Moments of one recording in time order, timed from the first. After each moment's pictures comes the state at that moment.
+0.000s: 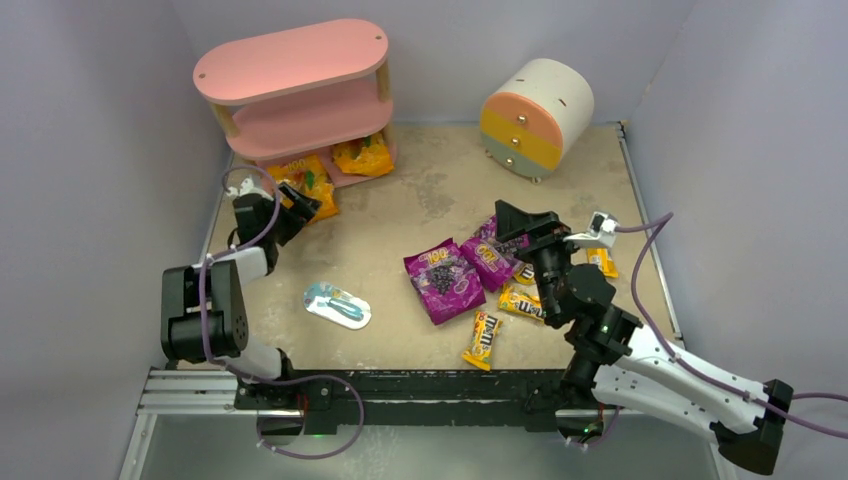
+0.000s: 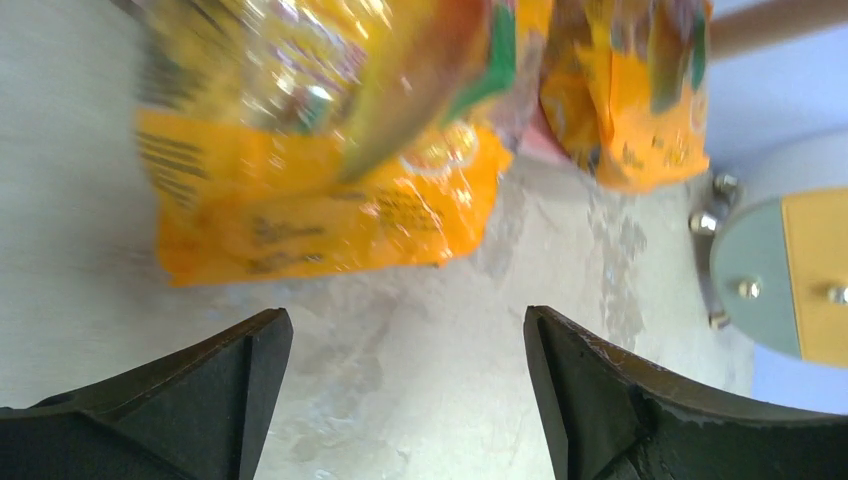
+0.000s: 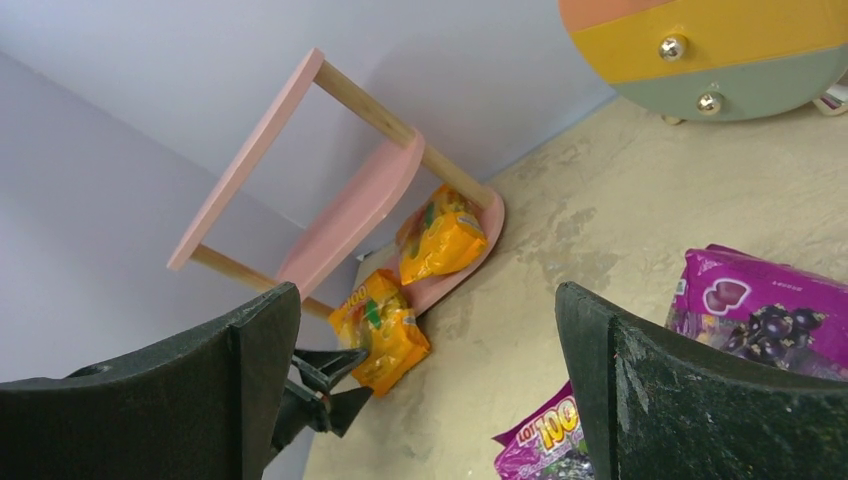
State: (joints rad) left arm 0.20 1.51 0.62 0.41 0.26 -0.71; right arm 0.98 0.66 0.61 0.20 0.87 0.73
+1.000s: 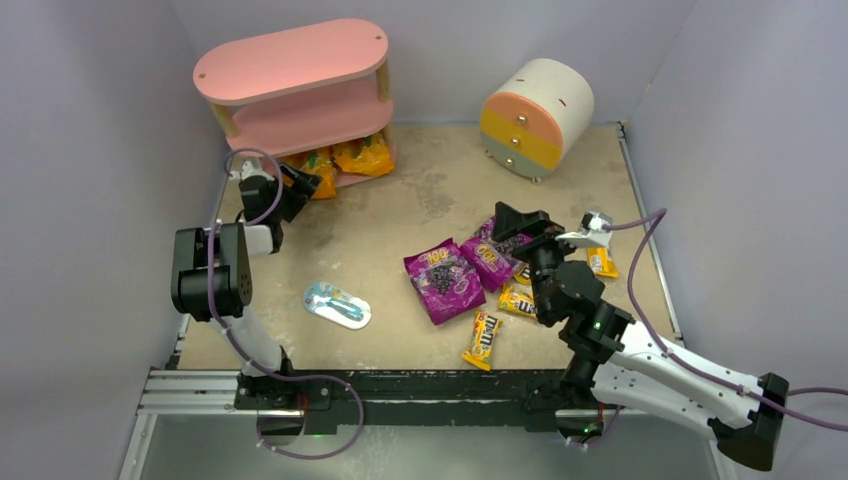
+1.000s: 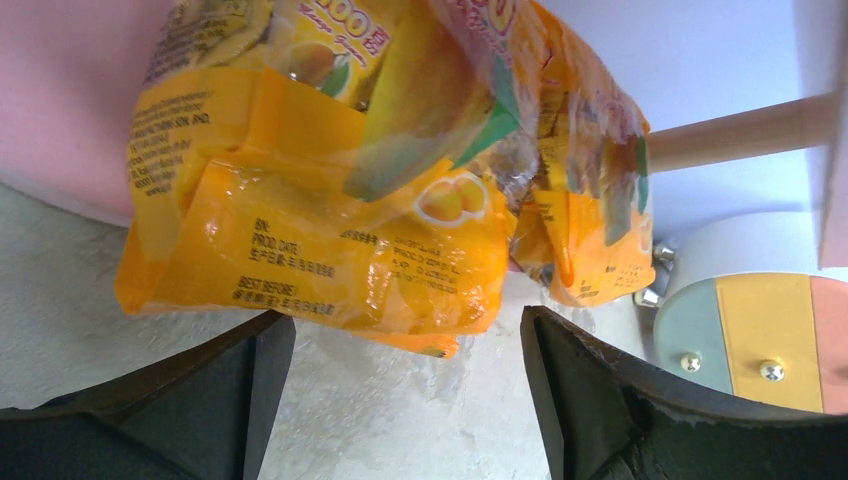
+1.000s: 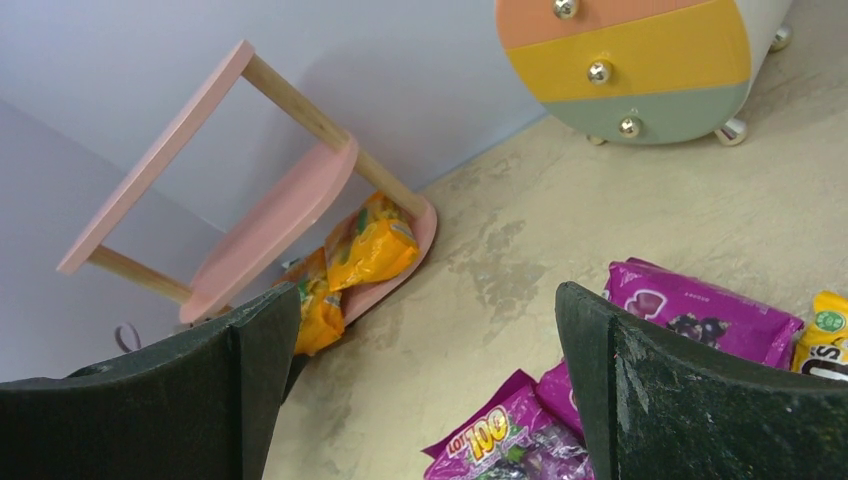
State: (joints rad) left arm 0.15 1.79 0.80 0.60 0.26 -0.83; right arm 0.98 0.70 0.60 0.18 0.95 0.63
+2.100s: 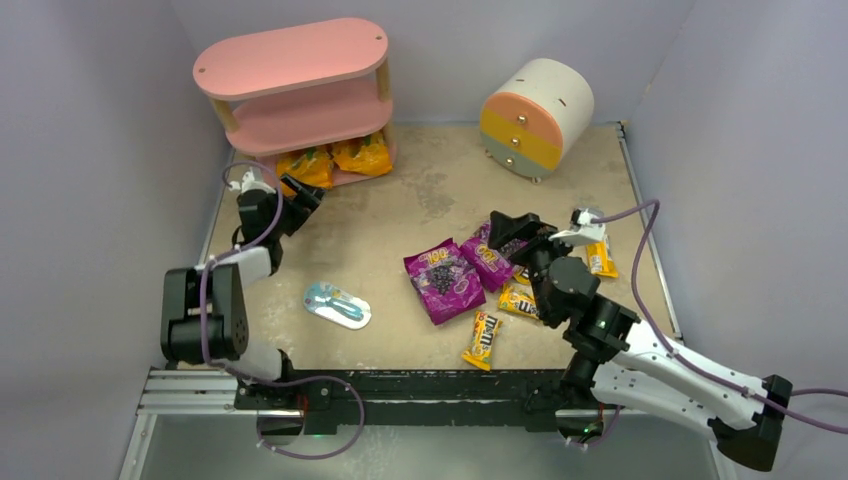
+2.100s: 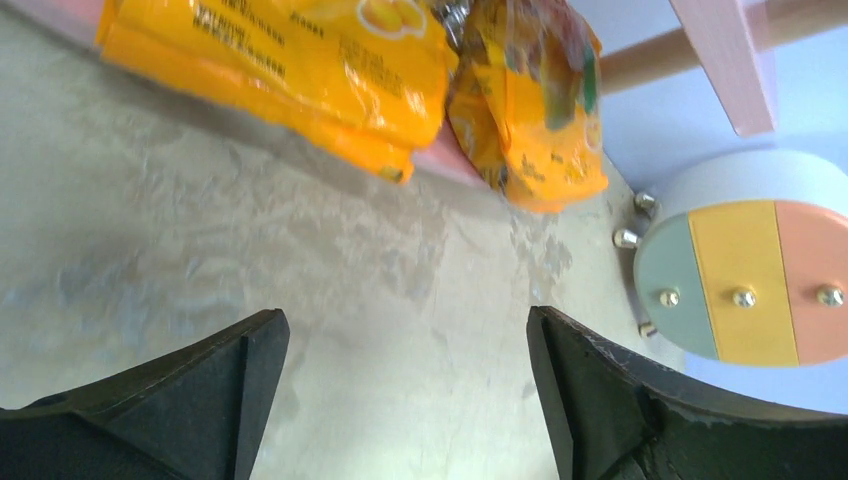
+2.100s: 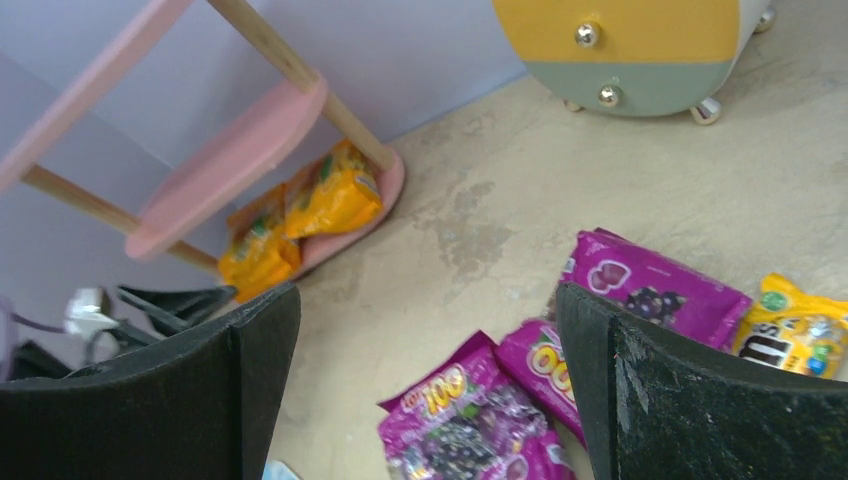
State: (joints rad) left arm 0.11 1.58 0.66 0.55 0.26 -0.82; right arm 0.98 0.70 0.64 0.04 0.91 0.62
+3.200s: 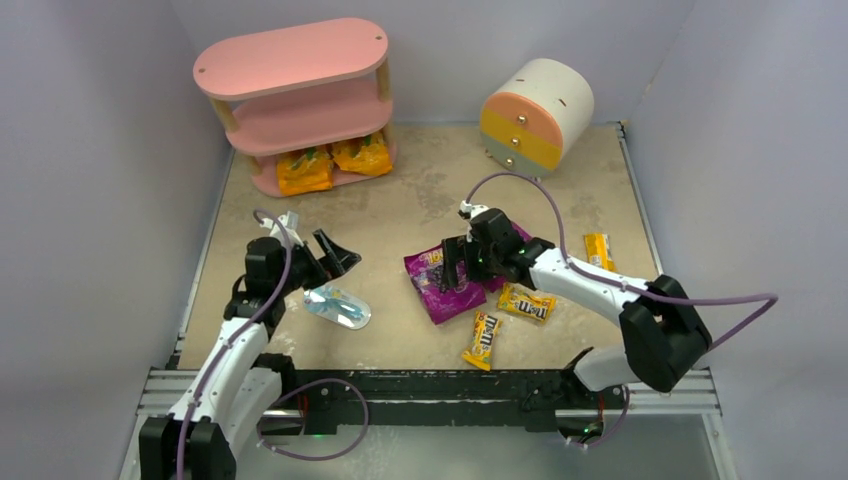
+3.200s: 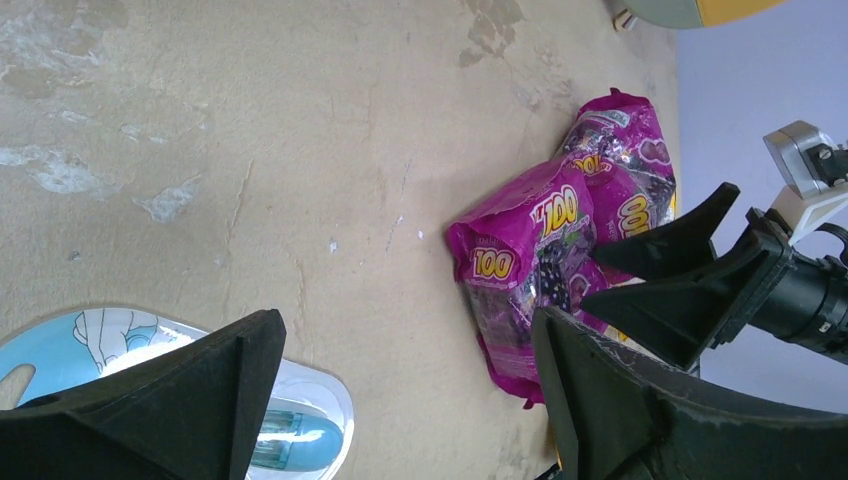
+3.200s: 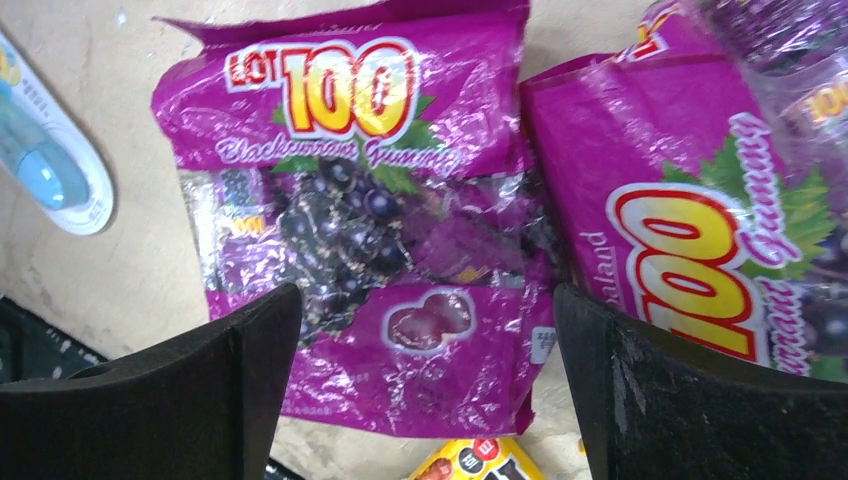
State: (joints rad) left arm -0.07 0.78 0.38 -0.09 0.44 -0.66; right arm 0.67 1.41 0.82 -0.32 -0.09 0.42
